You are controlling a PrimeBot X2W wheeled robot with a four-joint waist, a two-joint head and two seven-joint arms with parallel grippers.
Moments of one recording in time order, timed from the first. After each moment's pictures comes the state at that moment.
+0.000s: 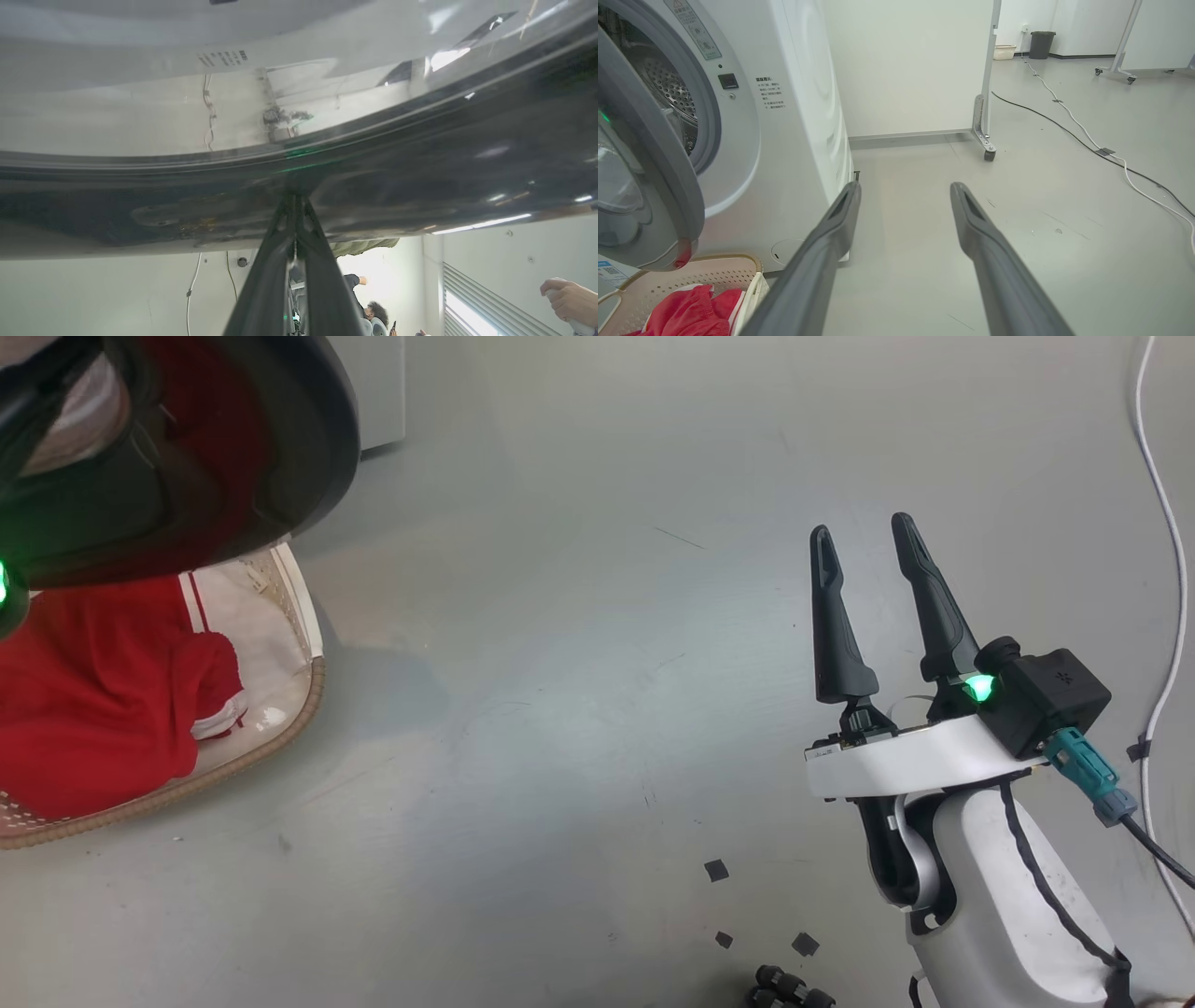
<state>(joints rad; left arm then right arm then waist) -0.66 0.35 0.13 -0.02 -1.83 0.10 0.87 -0.28 -0.05 0.33 0.00 0.39 -0.11 -0.25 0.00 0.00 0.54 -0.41</state>
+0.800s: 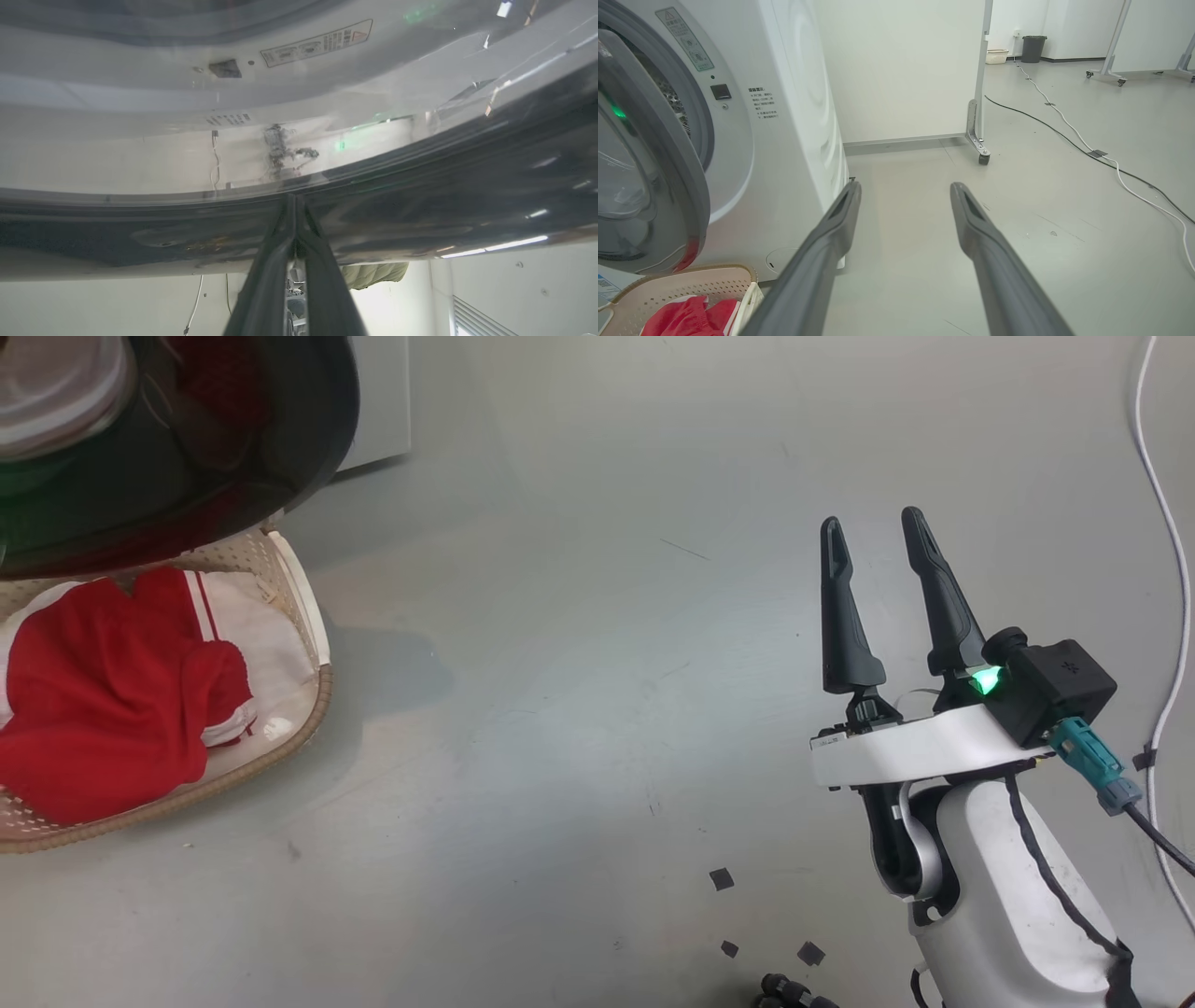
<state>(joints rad) -0.81 0.33 0.12 0.18 -1.77 0.07 0.81 -0.30 -0.05 0.32 0.02 0.40 -0.12 -0.25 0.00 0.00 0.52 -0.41</state>
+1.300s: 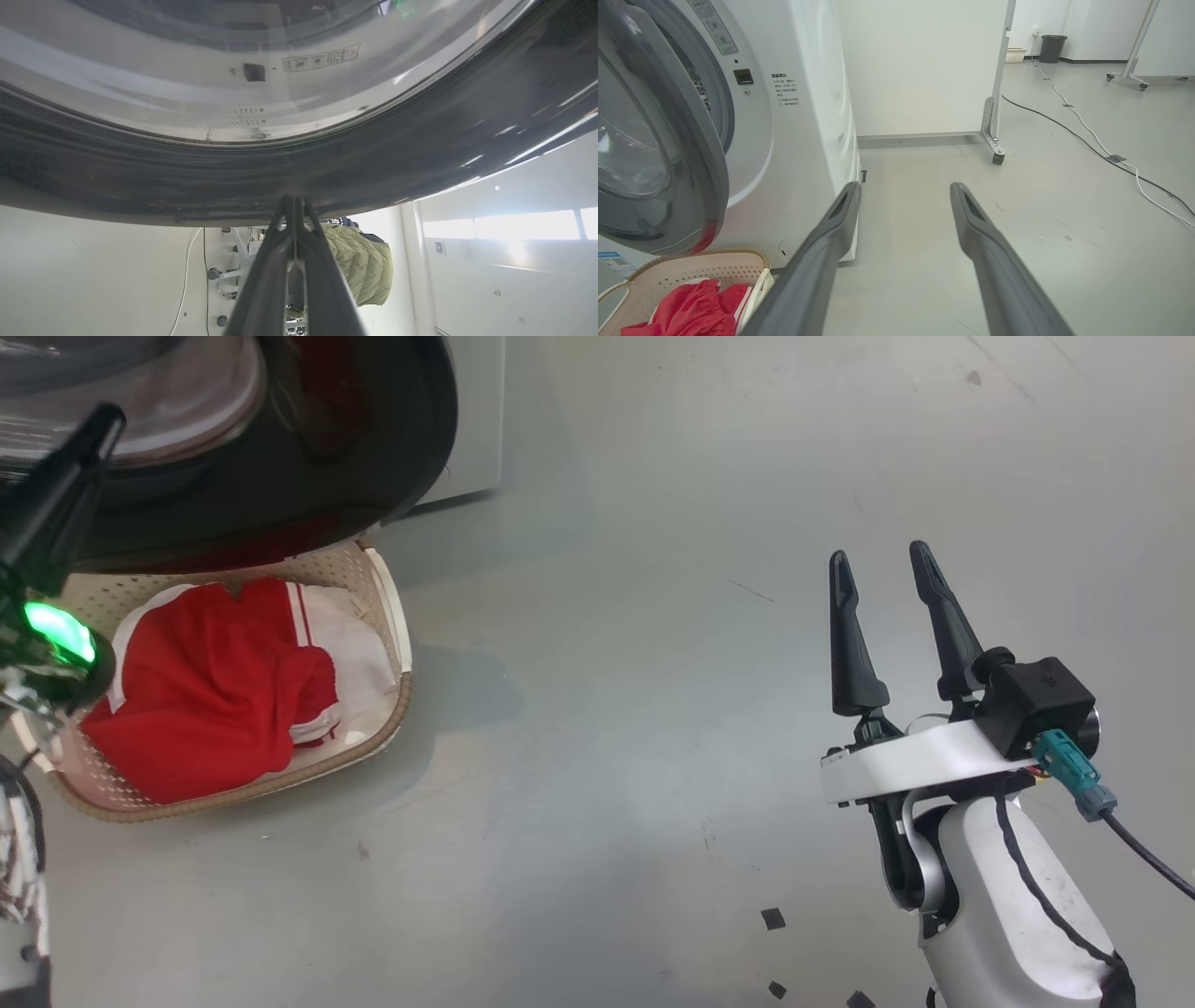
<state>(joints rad) -0.63 0.24 0.19 0.23 -1.83 -0.09 0.80 -0.29 -0.05 0.29 0.09 0.34 -0.12 -0.25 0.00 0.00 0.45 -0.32</state>
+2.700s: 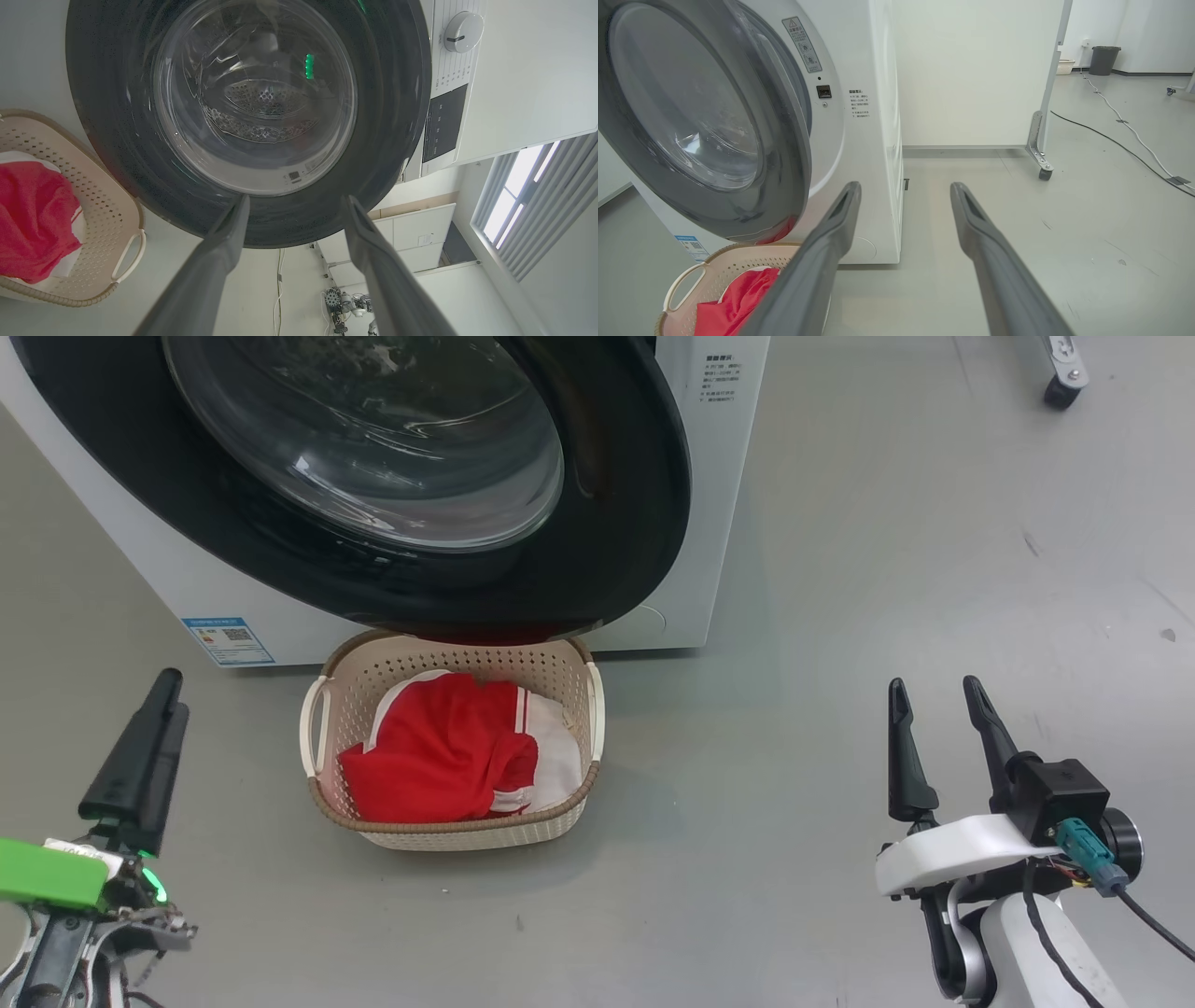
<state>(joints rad) -0.10 0.03 0.25 -0.05 -1.53 -0.12 0.48 -0.11 -0.06 0.18 0.19 0.28 -0.11 -0.25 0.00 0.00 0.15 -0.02</state>
